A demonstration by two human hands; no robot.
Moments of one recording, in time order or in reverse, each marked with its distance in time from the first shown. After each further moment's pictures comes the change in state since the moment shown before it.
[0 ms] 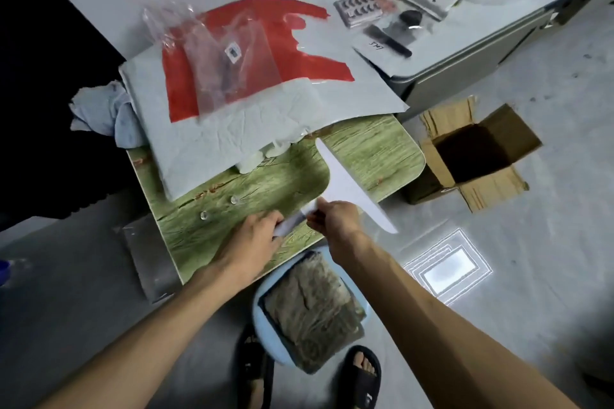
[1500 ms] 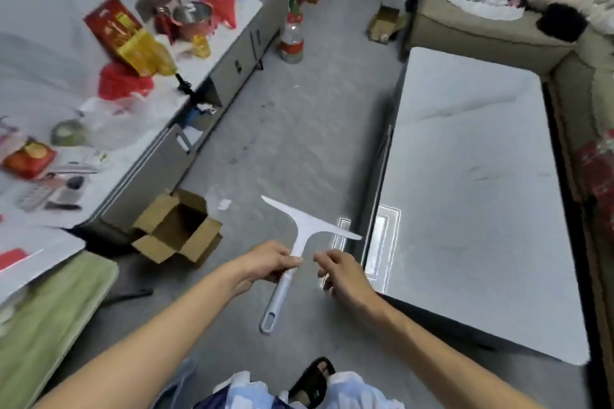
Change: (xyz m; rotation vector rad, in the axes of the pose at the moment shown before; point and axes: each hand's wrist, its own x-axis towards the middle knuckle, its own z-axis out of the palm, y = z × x) left_hand -0.201 0.800 0.117 -0.327 -0.908 0.120; right_hand -0.401 -0.112 -0.755 -0.152 0.340 -0.285
